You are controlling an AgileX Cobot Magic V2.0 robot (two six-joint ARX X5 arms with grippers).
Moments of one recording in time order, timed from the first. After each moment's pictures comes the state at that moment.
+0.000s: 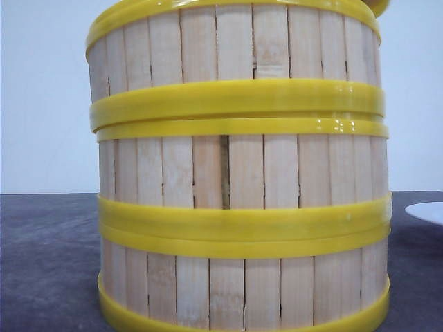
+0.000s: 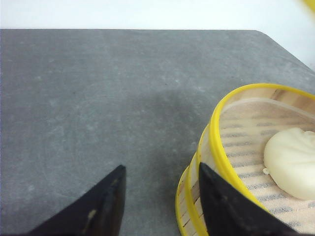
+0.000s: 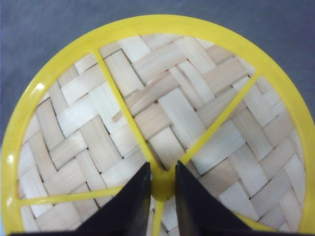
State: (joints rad) left arm -0.49 0.54 0.79 -0.62 0.00 -0.20; right arm 0.75 1.36 1.69 -1.09 -0.09 0.12
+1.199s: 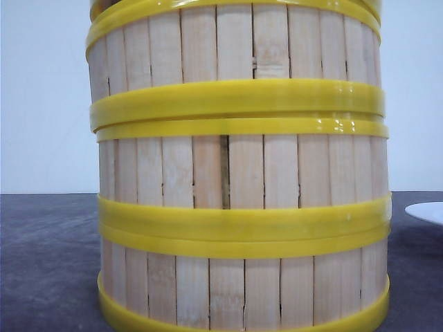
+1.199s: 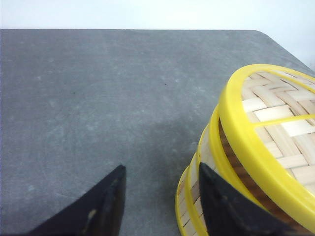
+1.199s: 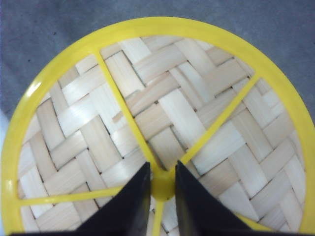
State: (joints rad) left arm -0.49 0.54 0.79 -0.62 0.00 -0.20; right arm 0.92 1.50 1.69 -1.17 0.02 0.10
